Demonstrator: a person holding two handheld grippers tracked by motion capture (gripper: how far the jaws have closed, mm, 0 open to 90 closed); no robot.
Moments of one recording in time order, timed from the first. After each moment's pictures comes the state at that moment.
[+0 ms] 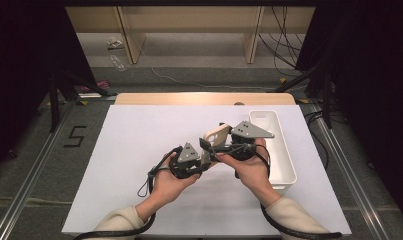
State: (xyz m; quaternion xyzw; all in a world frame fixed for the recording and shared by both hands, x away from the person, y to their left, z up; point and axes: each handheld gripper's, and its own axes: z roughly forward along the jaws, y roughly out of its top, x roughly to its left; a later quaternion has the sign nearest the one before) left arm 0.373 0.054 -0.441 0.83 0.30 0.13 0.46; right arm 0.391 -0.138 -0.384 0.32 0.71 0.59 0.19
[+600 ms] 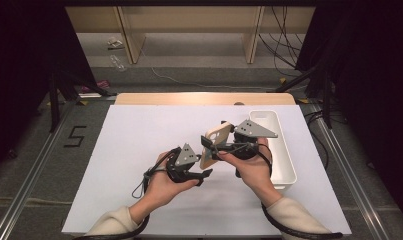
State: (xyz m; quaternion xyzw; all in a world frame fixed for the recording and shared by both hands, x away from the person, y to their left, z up) left arm 0.361 0.061 -0.428 0.84 0.27 0.15 0.45; right arm 0.390 -0.142 -0.378 0.33 0.70 0.61 0.19
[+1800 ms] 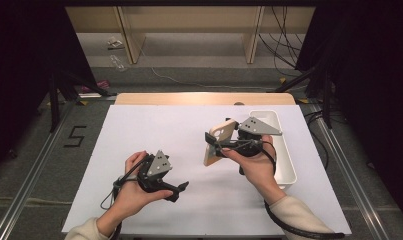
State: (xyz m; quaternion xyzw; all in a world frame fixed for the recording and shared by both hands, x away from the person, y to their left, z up) left arm 0.335 0.122 -0.423 0.84 0.29 0.18 0.42; right arm 0.393 -0.151 -0.372 0.33 0.70 0.60 0.20
